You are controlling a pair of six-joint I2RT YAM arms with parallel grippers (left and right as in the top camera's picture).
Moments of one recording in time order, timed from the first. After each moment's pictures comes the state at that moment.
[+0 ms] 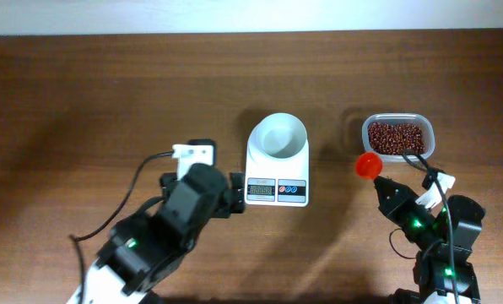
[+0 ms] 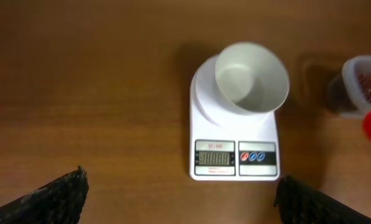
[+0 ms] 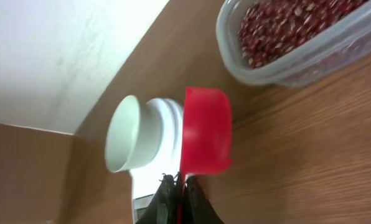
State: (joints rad) left arm -0.68 0.96 1.01 -0.85 -0.33 -0.56; right arm -0.27 0.68 0.28 -0.13 -0.63 0.70
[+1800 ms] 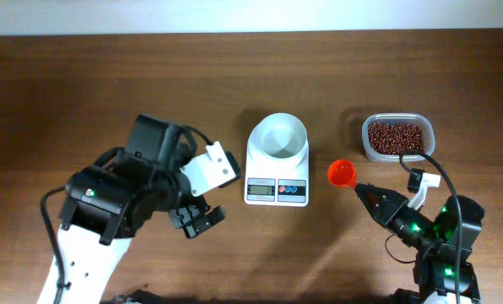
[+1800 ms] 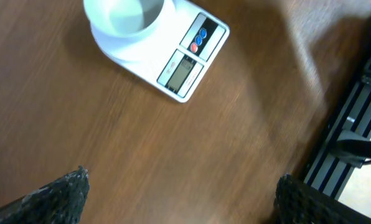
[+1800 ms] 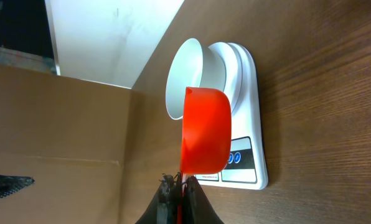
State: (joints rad) left arm -0.35 1.18 1.40 -1.36 0.28 0.67; right arm -0.27 0.68 0.28 -0.13 -0.93 0.77
